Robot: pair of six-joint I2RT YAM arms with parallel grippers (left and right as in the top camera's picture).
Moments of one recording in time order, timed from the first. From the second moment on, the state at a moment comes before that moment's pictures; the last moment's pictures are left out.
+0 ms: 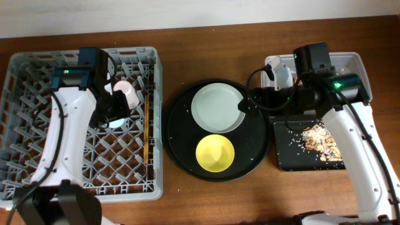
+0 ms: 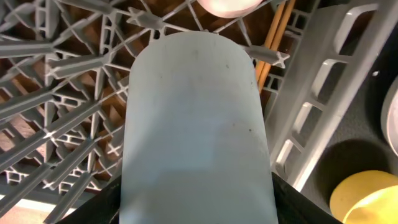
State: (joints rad) left arm -0.02 1.72 1.60 -1.34 -0.03 -0.29; right arm 0.12 1.46 1.47 -1.17 -0.52 0.11
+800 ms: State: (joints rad) left arm -0.02 1.75 1.60 -1.34 -0.03 -0.29; right arm 0.12 1.46 1.47 -1.17 -0.52 0.11
